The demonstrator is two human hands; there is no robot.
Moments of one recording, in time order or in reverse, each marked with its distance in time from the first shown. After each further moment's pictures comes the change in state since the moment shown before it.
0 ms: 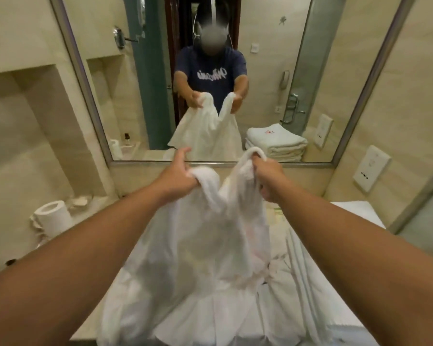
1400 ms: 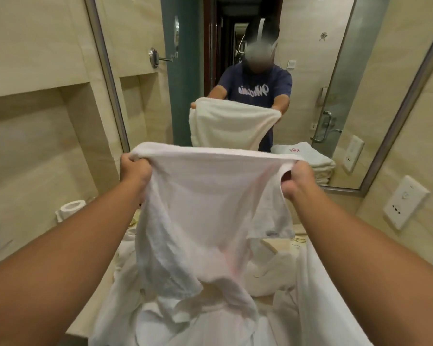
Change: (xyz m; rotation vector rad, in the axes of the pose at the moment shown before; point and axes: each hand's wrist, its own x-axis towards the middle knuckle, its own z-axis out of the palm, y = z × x) left_hand 0.028 -0.007 -0.046 -0.383 0.835 -0.364; right_hand 0.102 -0.027 -0.046 0.672 -0.205 0.177
